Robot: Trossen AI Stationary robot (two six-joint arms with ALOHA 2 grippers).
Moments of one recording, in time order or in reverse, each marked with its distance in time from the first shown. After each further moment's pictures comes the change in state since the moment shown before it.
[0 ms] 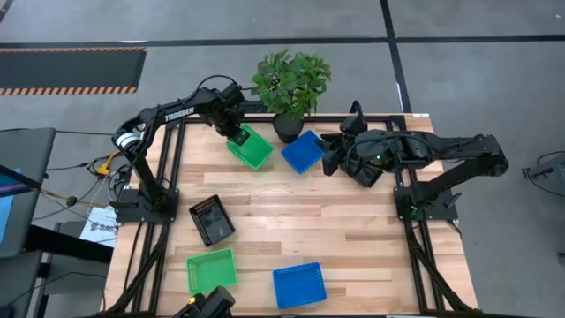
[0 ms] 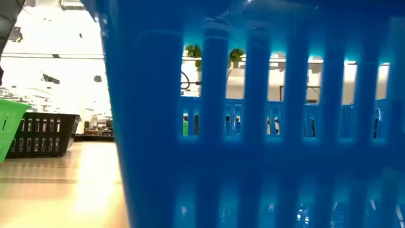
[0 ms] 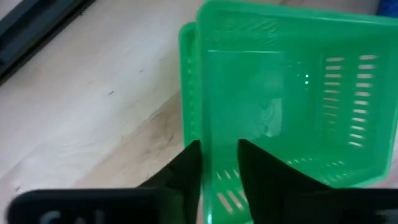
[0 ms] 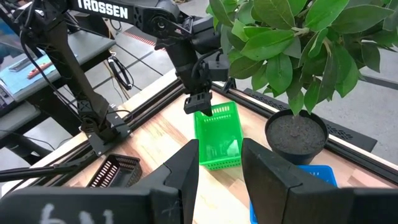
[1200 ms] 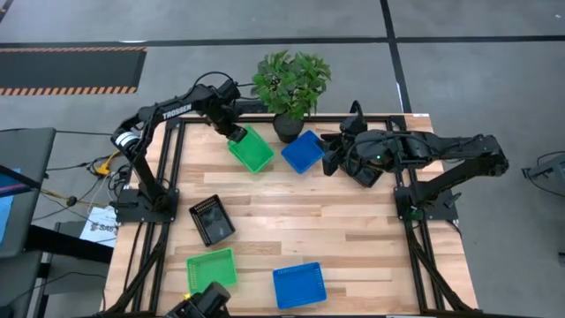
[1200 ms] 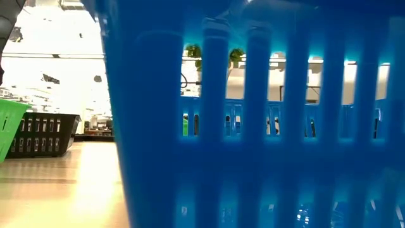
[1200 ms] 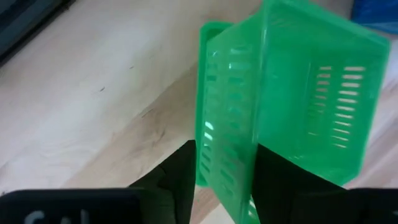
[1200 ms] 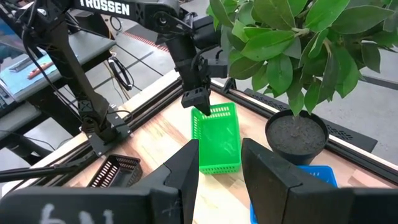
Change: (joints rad) left arm 0.037 0.000 0.014 -0.036 0.089 0.047; right arm 0.000 0.000 0.000 0.002 0.000 -0.001
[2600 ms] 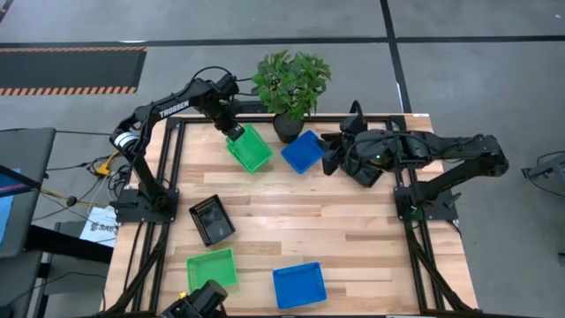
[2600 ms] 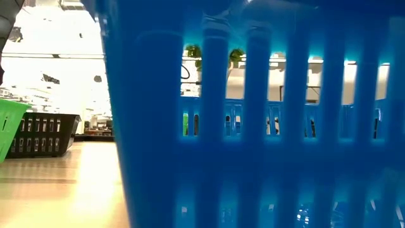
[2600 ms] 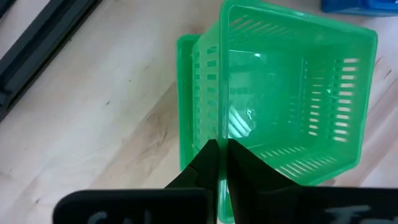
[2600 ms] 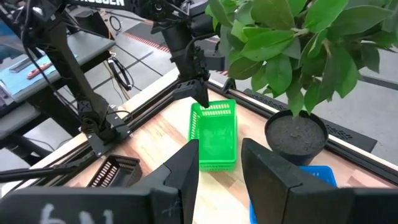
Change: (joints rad) left arm 0.010 -0.010 0.085 -0.093 0.014 0.142; right arm -0.010 0.000 0.000 0.001 -0.001 0.000
